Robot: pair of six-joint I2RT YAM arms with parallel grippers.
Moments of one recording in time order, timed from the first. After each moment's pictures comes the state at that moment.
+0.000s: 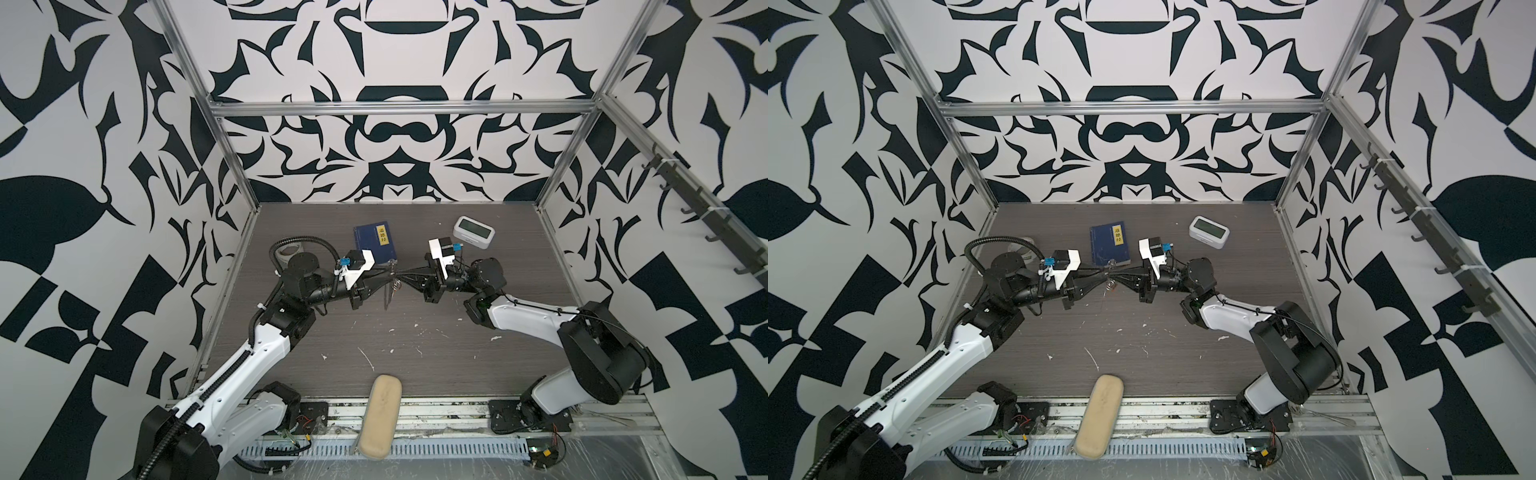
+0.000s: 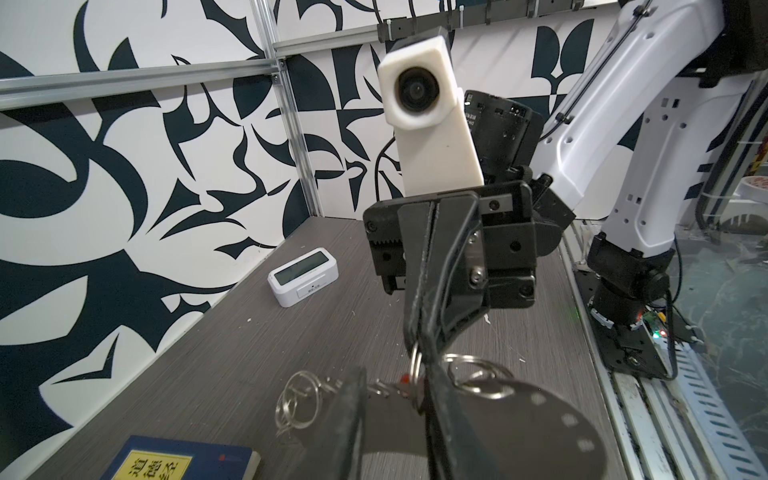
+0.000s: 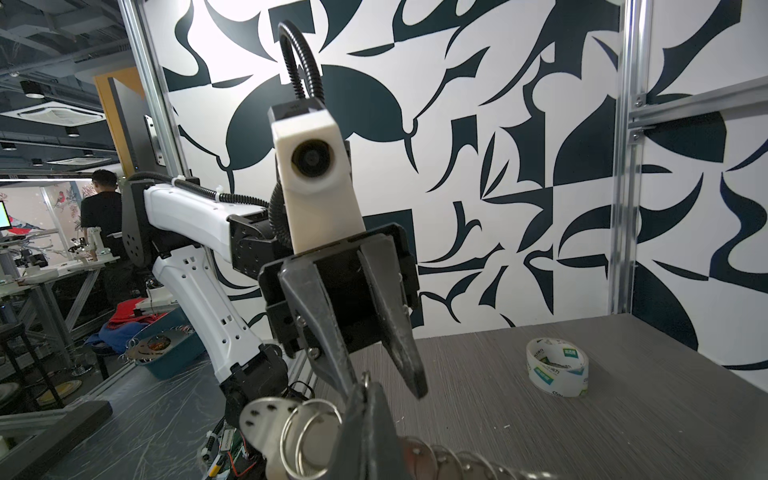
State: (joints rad) left arm -0.49 0.99 0.70 0.21 0.80 0.18; right arm 0.61 1.52 0.72 1.25 -0.98 0.50
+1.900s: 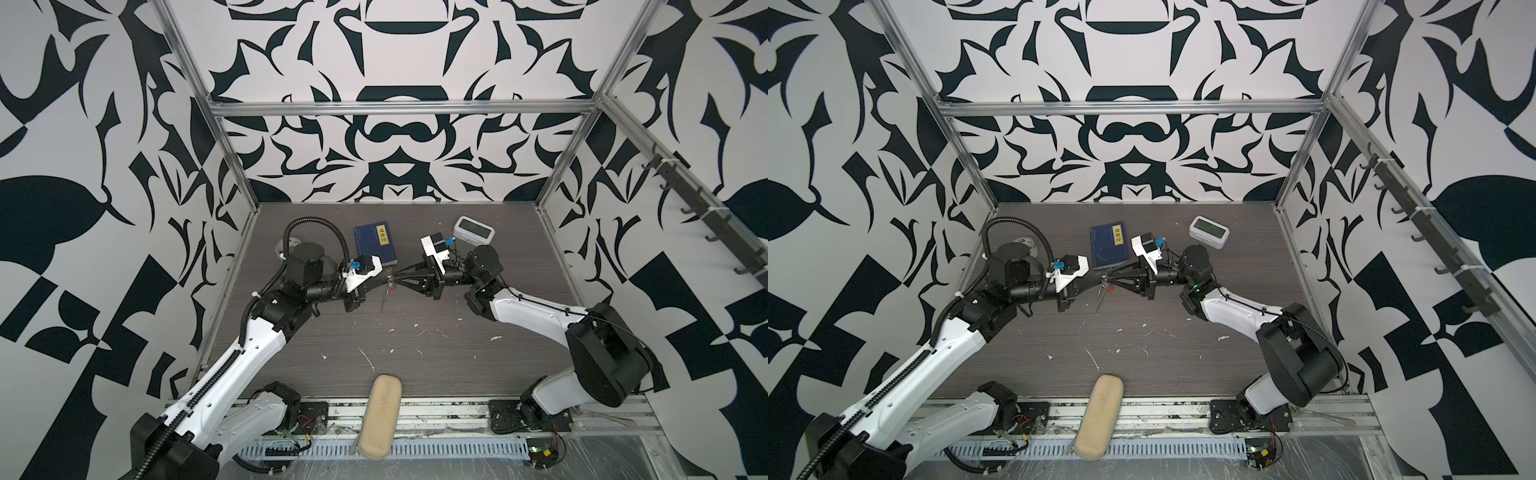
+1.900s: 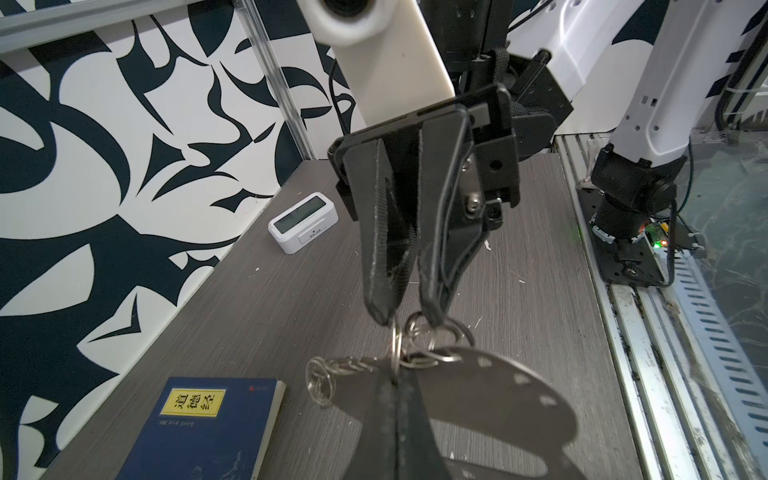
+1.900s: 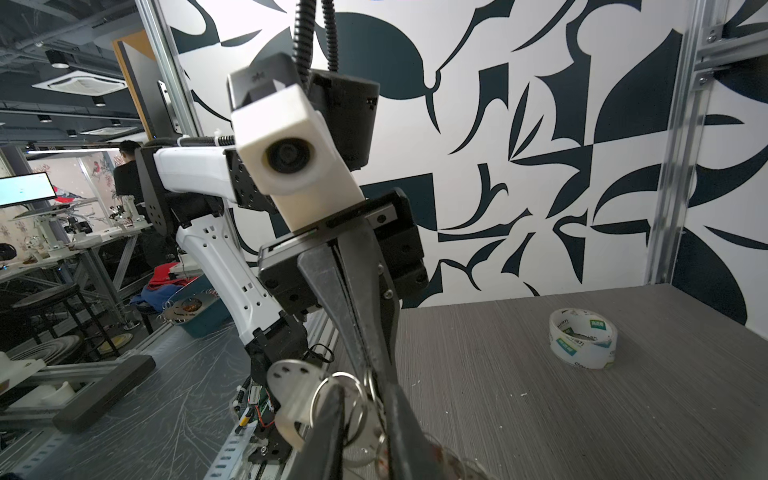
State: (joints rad) left arm -0.50 1.00 0.88 -0.26 0.76 0.49; right arm 0.58 1.50 0.80 0.99 -1.12 0.41
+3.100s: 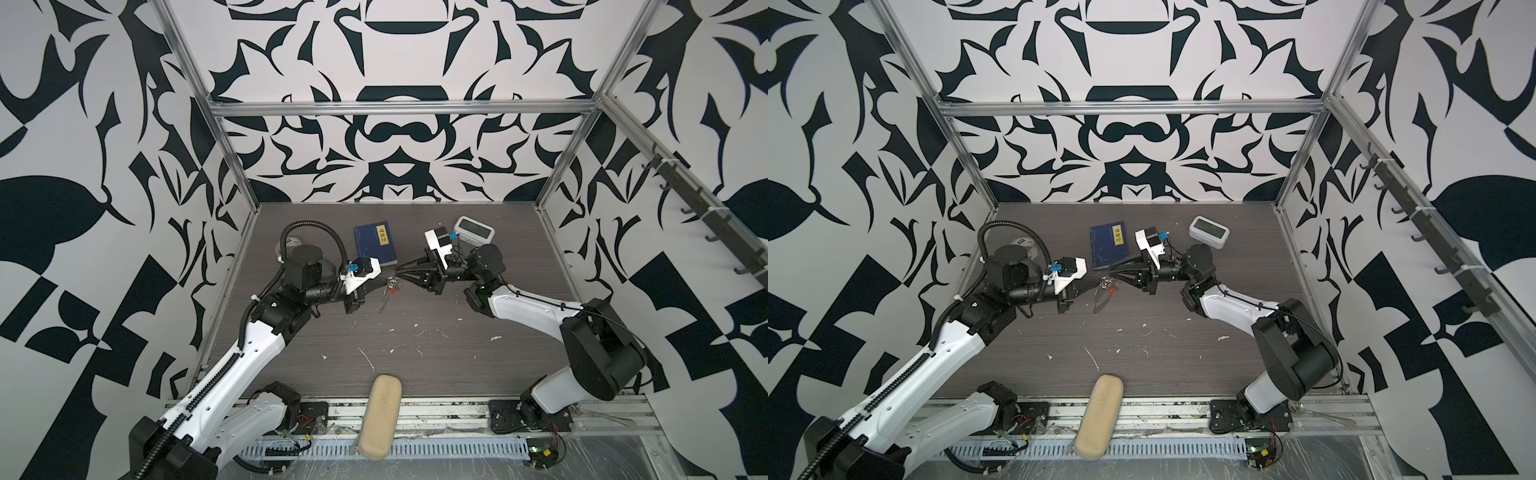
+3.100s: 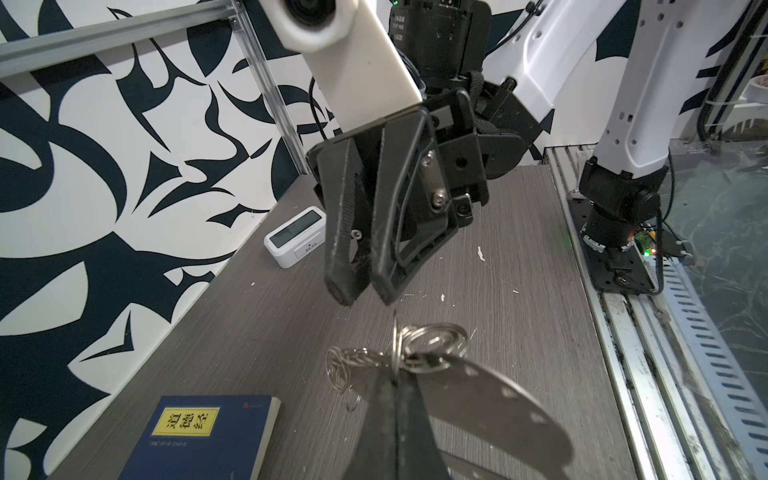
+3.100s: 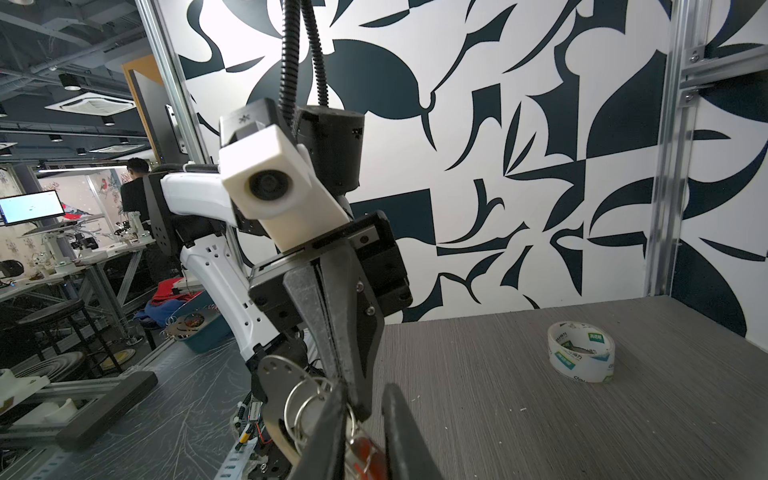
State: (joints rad) left arm -0.50 0.98 0.85 -0.21 0.79 0.47; right arm 0.56 1.54 0.82 1.12 -1.13 0.52
